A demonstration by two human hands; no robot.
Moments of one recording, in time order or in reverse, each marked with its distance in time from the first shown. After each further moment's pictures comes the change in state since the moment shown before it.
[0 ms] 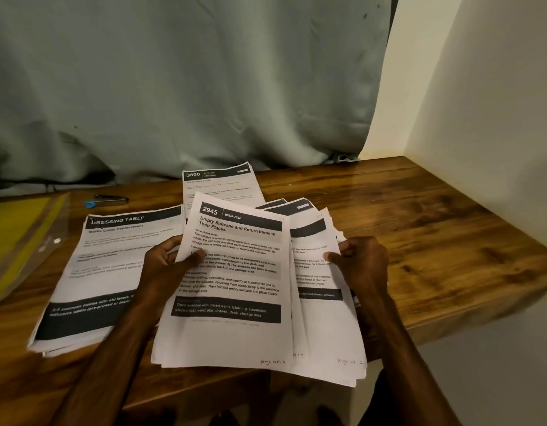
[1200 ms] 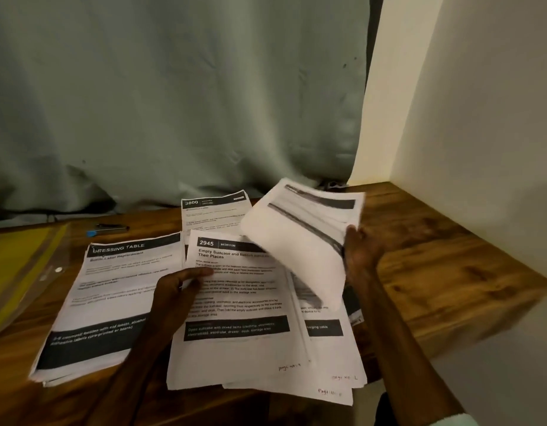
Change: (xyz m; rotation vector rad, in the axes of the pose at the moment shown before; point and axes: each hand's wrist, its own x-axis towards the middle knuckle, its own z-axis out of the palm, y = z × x) left_hand 0.003 -0.016 0.007 0.239 -0.052 0.285; right_hand 0.050 -0.043 -0.014 0.448 0.245 0.287
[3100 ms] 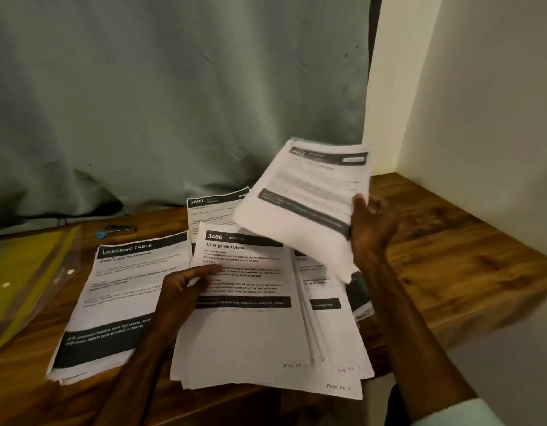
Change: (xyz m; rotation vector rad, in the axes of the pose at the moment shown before) left_hand -0.004 0.015 -0.005 -0.124 -0.039 -0.126; right_hand -0.012 -0.038 -0.002 0.239 0.043 -0.184
